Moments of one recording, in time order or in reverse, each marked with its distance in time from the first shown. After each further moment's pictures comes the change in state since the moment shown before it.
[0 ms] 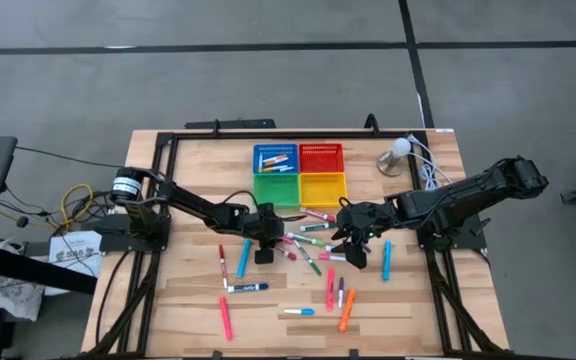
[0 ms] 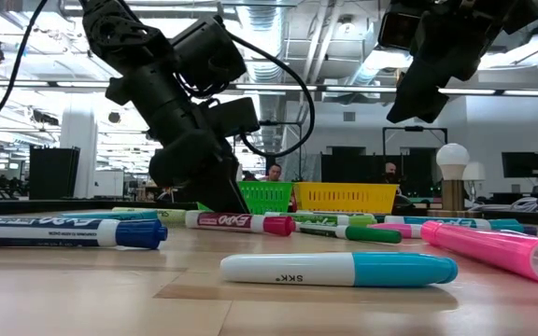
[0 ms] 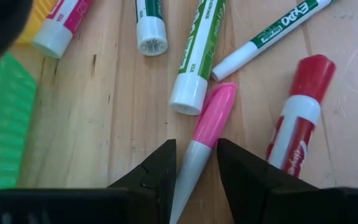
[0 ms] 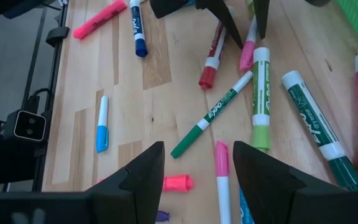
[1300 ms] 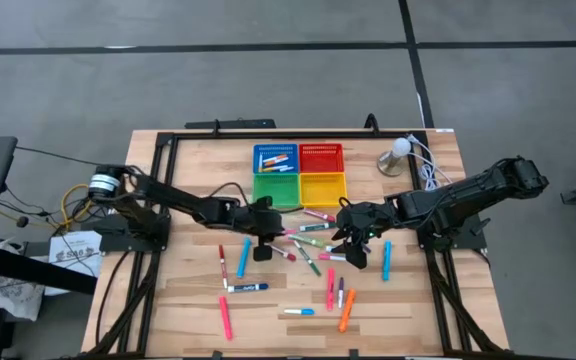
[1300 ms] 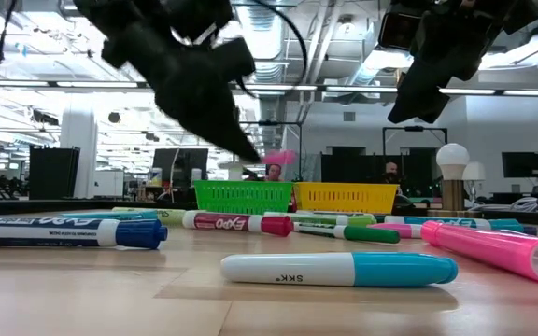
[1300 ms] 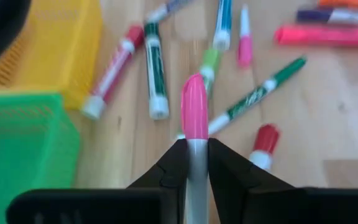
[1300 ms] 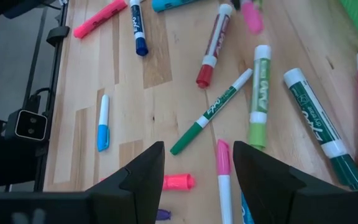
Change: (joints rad) left arm -0.001 -0.196 0.002 -0.043 0.019 -0.001; right arm 0.000 0.000 0.000 -0.003 -0.005 0.007
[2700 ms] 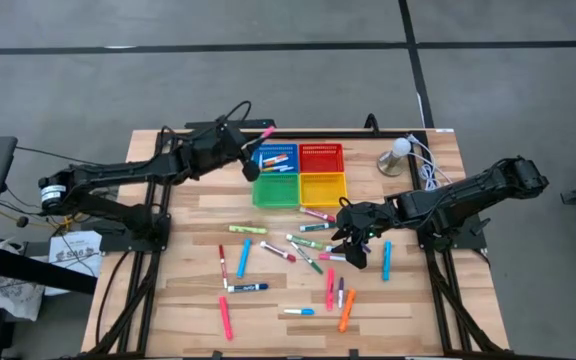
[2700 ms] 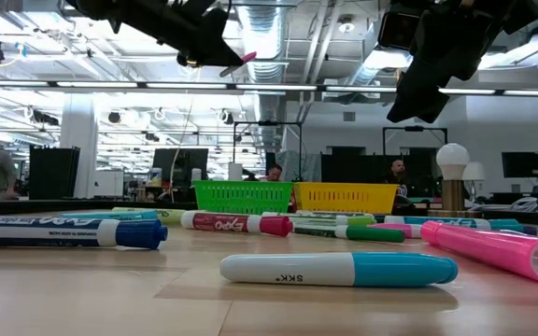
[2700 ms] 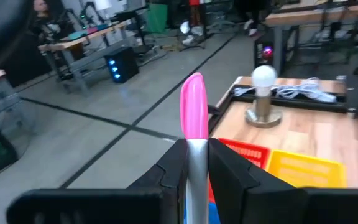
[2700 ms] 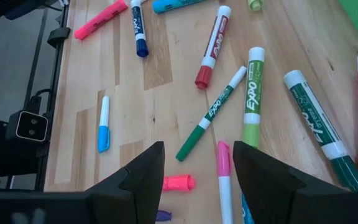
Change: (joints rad) left arm 0.432 -0.410 0.000 0.164 -0.151 0.159; right arm 0.000 0.000 0.000 0.004 0.001 0.000
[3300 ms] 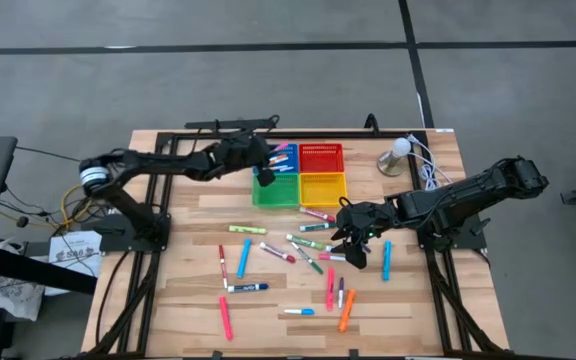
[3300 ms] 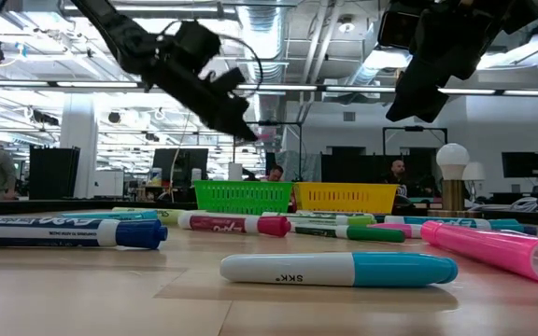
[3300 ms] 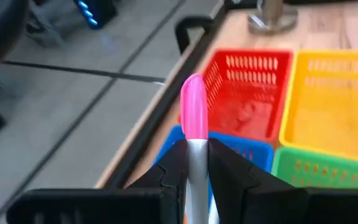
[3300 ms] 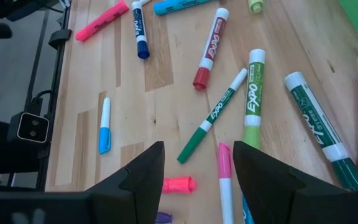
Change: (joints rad) left arm 0.101 0.367 0.000 0.091 0.116 0.086; right arm 0.000 0.000 0.000 0.006 0.000 0.000
